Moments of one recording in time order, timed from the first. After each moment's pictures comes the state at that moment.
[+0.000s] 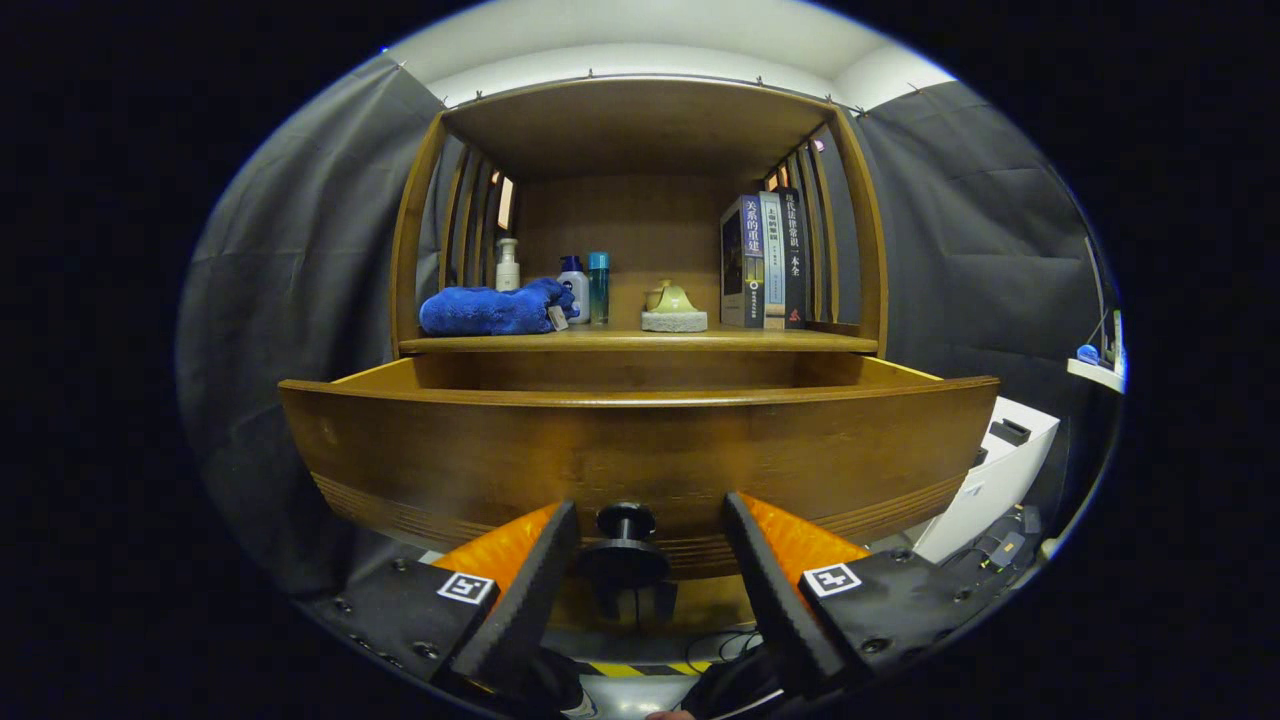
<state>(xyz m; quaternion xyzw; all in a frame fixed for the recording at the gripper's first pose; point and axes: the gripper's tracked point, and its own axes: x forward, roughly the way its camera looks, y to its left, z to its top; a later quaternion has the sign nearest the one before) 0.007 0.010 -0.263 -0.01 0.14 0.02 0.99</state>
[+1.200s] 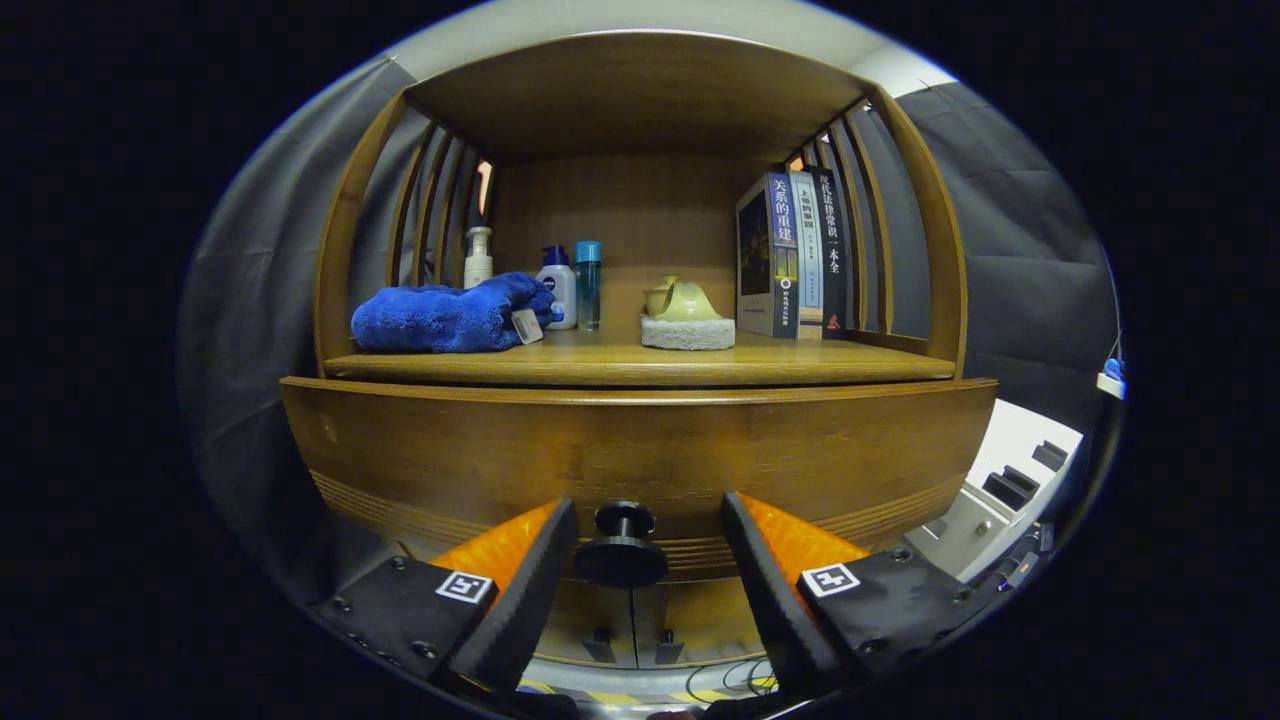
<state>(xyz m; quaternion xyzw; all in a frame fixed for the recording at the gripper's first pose) 0.133 0.018 -0.268 -0.01 0.14 0.02 0.99</state>
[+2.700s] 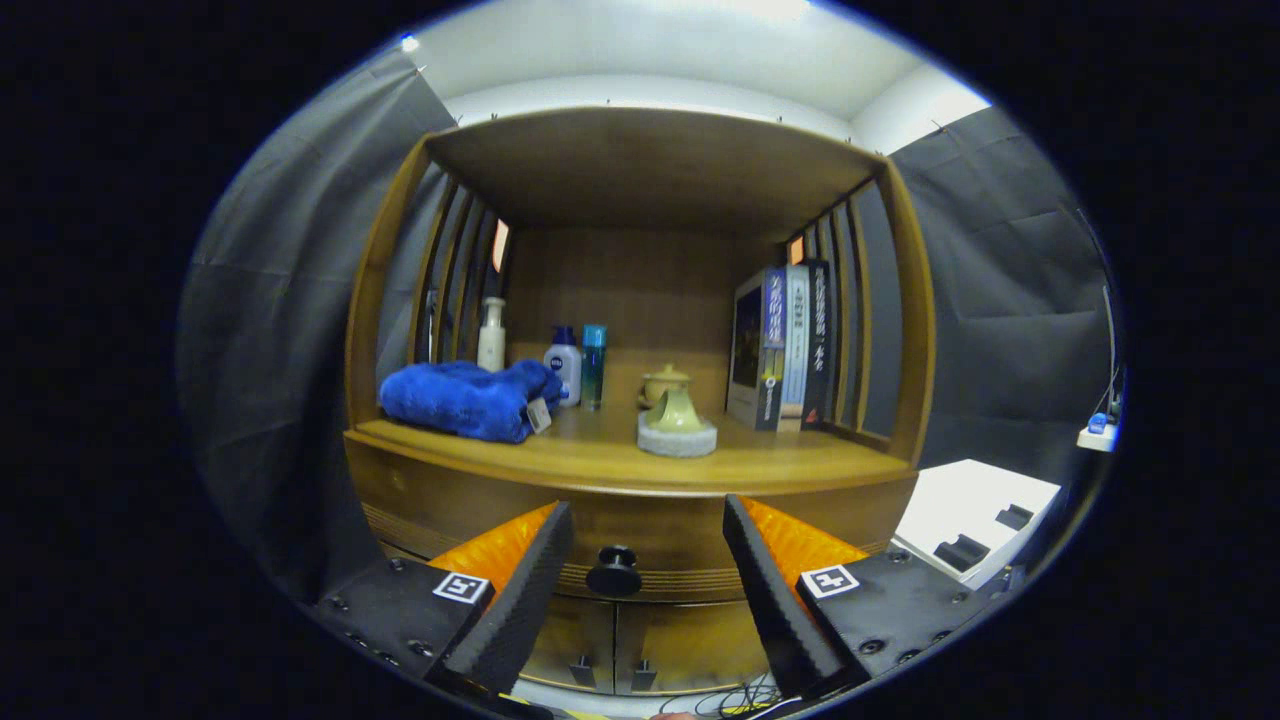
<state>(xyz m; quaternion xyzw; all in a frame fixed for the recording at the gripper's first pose) 0.095 0.010 -0.163 -0.04 0.04 0.02 1.00</state>
